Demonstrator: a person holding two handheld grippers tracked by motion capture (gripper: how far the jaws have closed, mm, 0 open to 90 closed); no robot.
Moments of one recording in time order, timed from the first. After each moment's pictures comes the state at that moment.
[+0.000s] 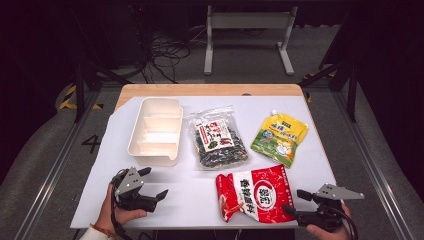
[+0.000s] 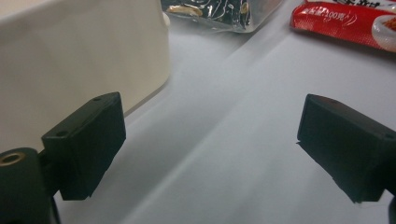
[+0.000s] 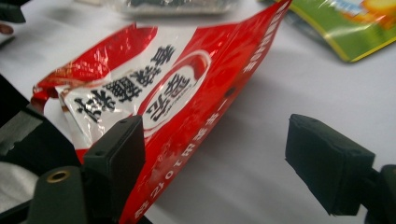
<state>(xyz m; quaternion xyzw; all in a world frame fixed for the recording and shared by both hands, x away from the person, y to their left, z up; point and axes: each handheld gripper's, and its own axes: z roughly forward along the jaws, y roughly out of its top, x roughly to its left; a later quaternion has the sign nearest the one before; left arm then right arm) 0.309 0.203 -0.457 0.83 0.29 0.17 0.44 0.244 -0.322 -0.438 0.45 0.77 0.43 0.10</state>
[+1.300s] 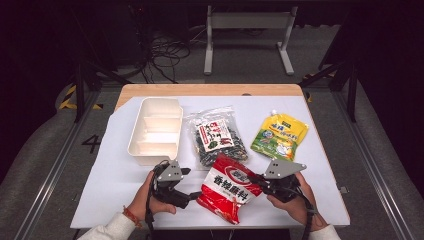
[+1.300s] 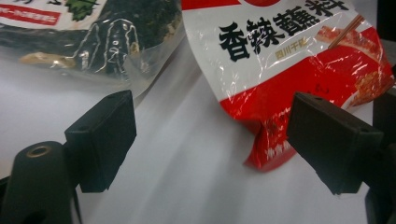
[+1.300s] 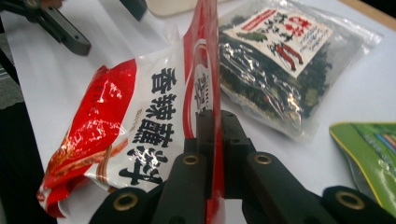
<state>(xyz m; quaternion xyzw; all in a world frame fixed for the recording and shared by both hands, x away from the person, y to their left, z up) 0.337 0.113 -0.445 0.88 0.20 0.06 0.43 0.303 -0.218 -0.394 0.24 0.86 0.40 0.18</state>
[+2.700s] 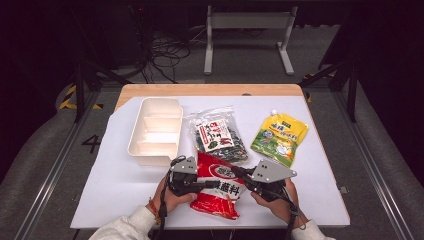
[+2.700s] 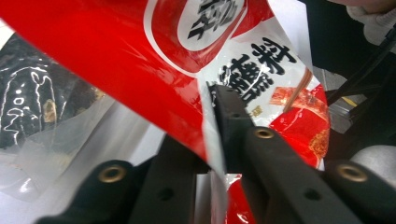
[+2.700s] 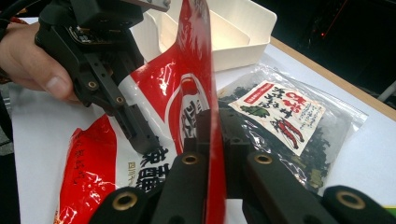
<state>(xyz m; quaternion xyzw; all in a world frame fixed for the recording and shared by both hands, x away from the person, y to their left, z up) 0.352 0.080 -0.452 0.85 0.16 -0.04 0.49 0.300 -0.183 -0.390 0.20 0.82 0.47 0.24</state>
